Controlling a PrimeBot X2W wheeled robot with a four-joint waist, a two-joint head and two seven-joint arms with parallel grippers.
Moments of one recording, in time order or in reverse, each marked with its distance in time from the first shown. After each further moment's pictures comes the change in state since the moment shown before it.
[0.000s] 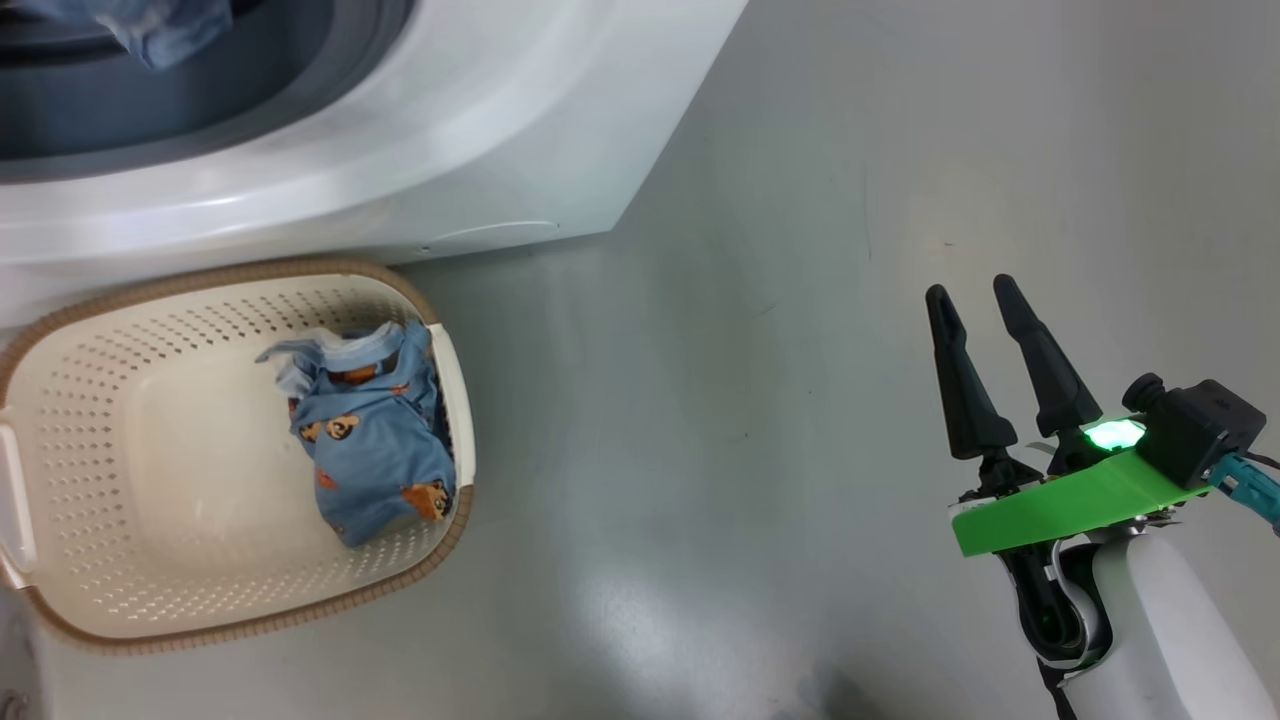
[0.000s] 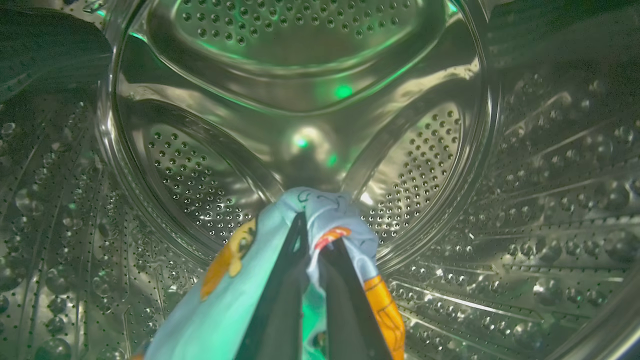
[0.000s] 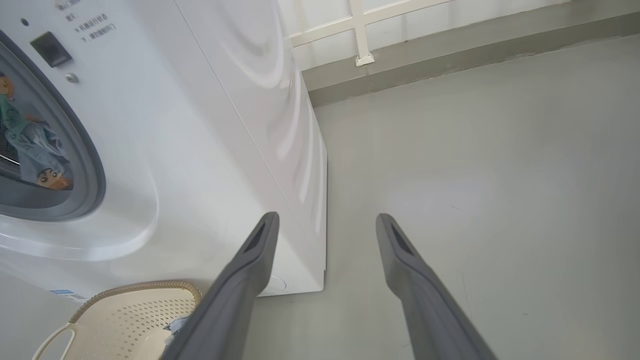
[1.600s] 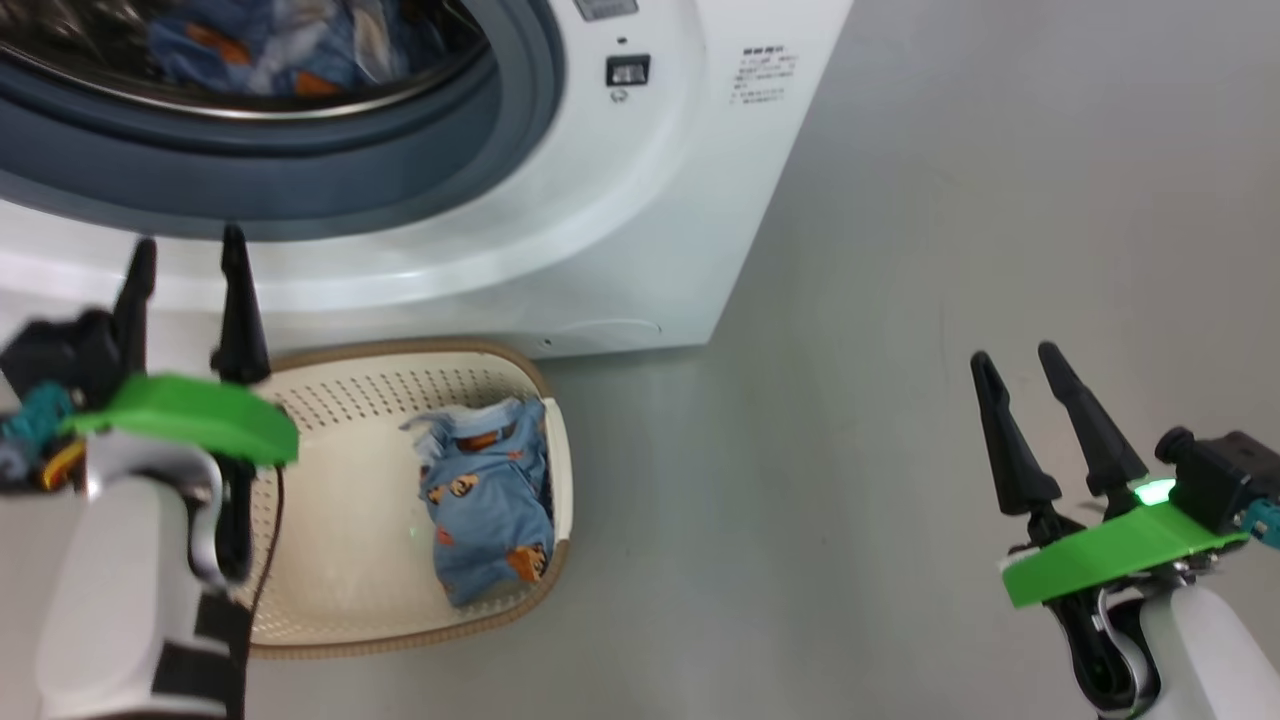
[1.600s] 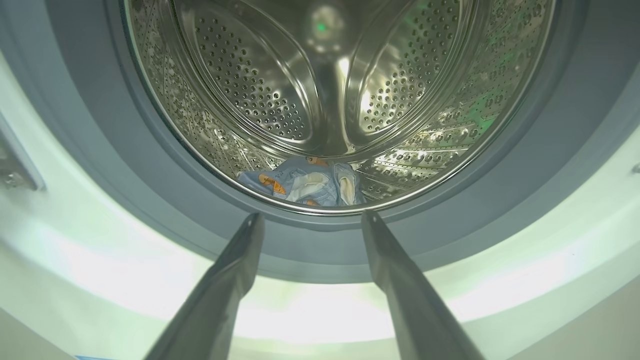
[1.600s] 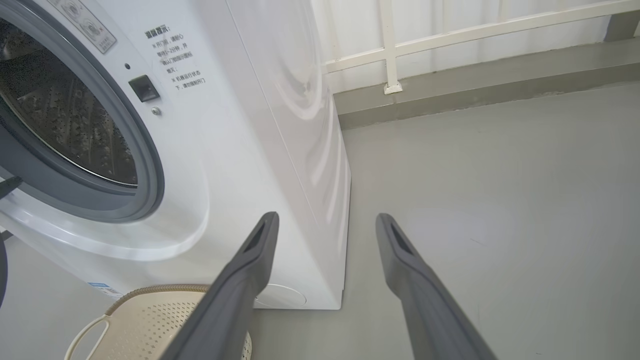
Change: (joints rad) left arm 0.638 -0.161 0.070 -0.203 0.084 0.000 0.000; right arm 0.076 -0.083 -0.015 0.042 0.000 0.000 0.000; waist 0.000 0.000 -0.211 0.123
